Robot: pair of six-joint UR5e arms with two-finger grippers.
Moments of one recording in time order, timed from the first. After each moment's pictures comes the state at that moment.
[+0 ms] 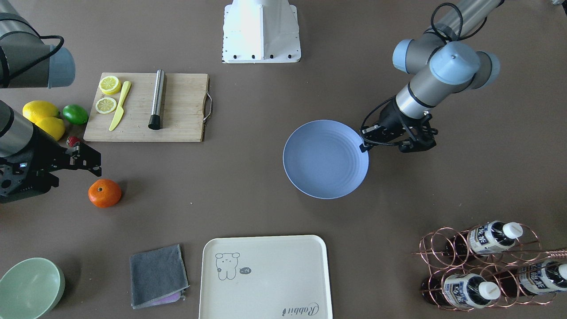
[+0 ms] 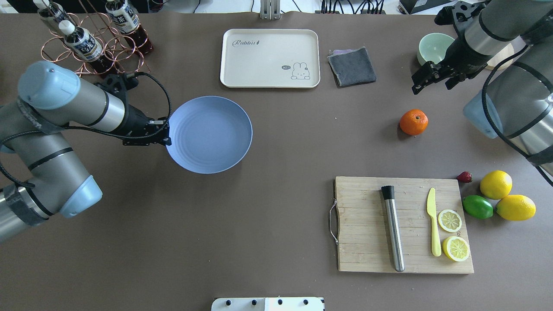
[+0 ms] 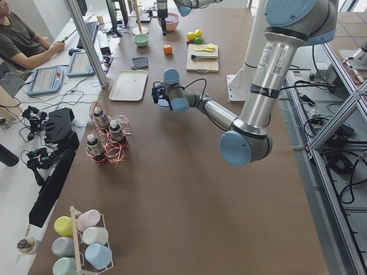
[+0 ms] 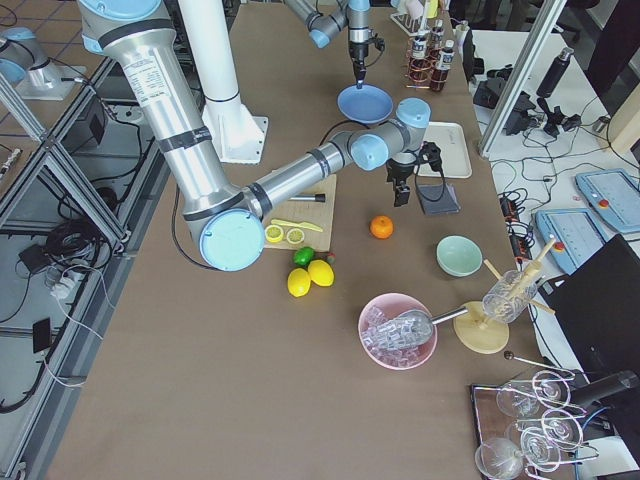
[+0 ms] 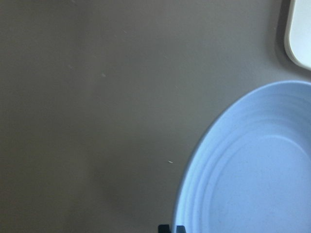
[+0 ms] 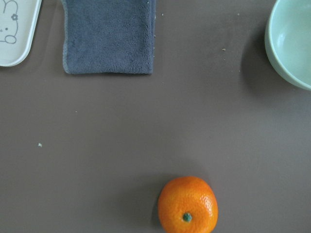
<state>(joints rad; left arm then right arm) -0.71 -1.94 -1.66 -2.16 -2.09 -1.44 1.06 -1.16 1.61 -1.46 2.27 0.53</state>
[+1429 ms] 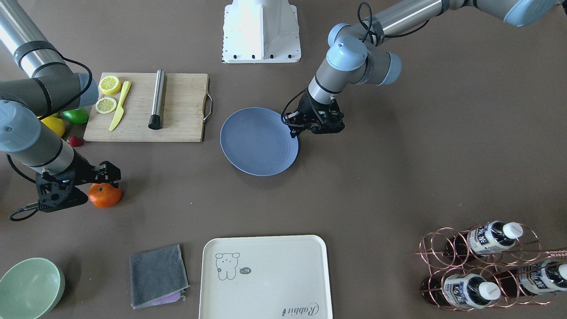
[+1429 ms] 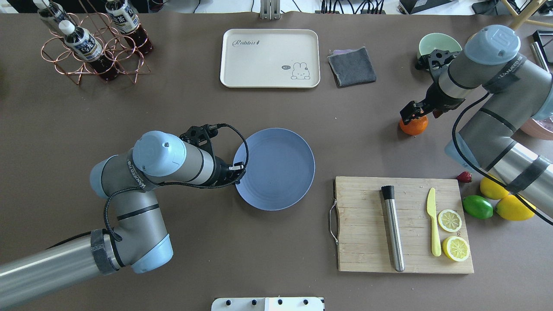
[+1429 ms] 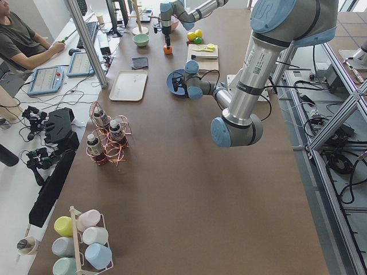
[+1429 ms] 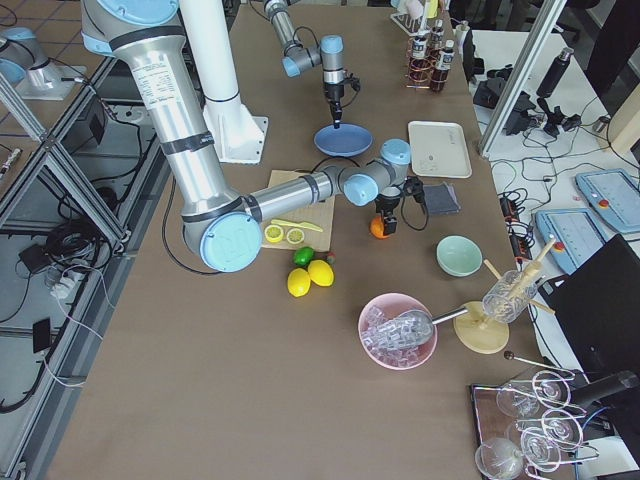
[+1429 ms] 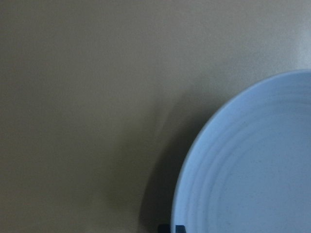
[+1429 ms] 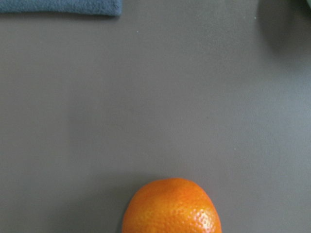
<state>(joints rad) -0.47 -2.10 -1.57 -2.16 -1.87 -1.59 0.93 -1.22 1.49 -1.28 2.15 0.59</state>
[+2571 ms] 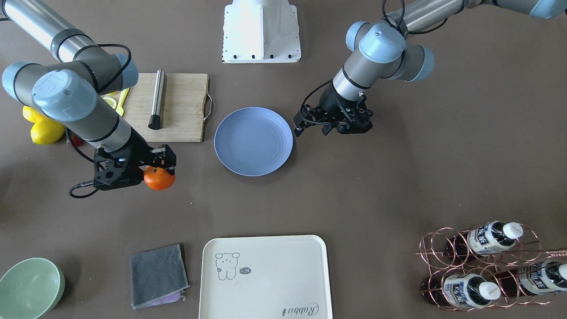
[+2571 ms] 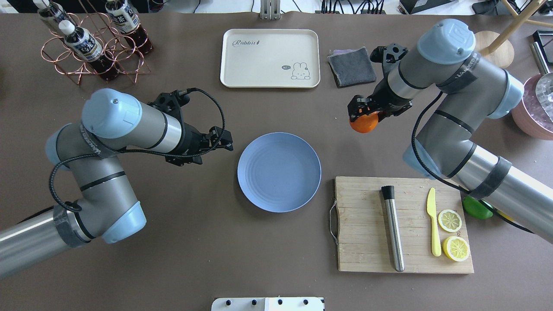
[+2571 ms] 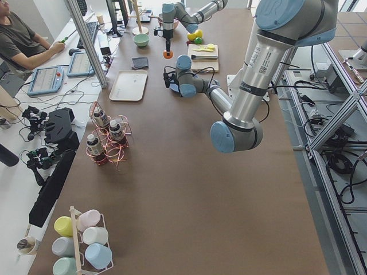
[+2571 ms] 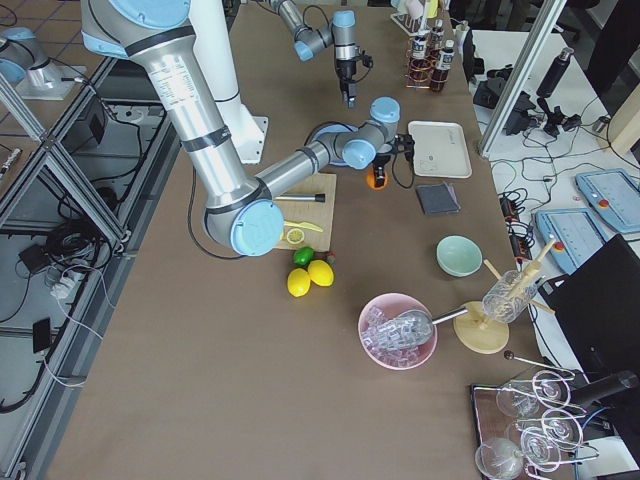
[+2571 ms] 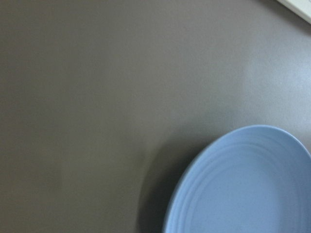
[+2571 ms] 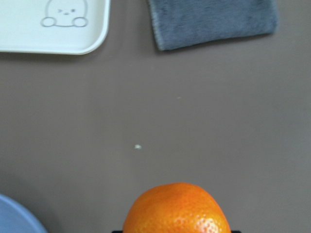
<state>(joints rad) -0.64 -2.01 -1.70 -2.16 -2.03 -1.57 0.79 -1.06 1.61 -1.29 2.14 1.03</state>
